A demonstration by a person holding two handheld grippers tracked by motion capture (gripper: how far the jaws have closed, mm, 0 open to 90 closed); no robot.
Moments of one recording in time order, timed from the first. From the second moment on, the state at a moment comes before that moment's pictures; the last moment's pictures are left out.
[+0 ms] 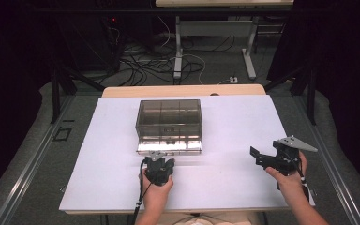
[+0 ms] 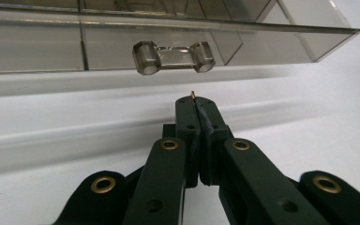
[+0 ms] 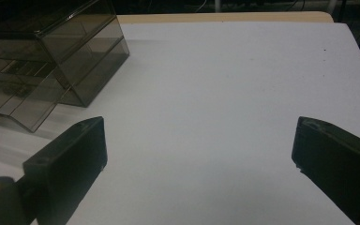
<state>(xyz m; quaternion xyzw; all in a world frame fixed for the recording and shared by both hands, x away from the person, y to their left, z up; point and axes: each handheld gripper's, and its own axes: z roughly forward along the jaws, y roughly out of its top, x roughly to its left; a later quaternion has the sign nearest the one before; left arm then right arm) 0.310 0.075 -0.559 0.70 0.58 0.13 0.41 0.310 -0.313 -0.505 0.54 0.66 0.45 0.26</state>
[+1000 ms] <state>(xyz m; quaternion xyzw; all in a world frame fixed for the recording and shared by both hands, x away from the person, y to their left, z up) 0.303 0.071 -0.542 0.69 0.58 0.06 0.44 0.310 -0.312 -0.506 0.54 0.66 0.46 0.26</state>
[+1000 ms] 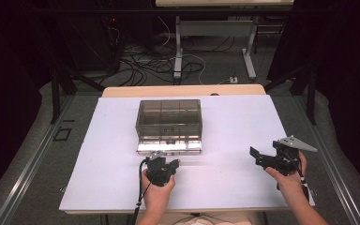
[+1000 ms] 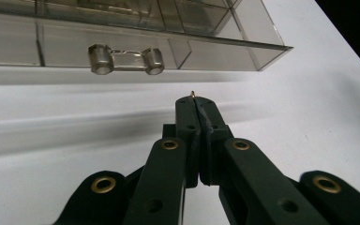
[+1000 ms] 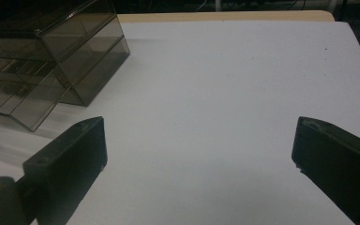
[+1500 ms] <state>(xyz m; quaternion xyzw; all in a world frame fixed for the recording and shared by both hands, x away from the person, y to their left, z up) 0.299 0.066 -0.534 0.69 0.57 0.06 0.45 0.310 -0.313 -0.506 0.54 0.66 0.45 0.26</state>
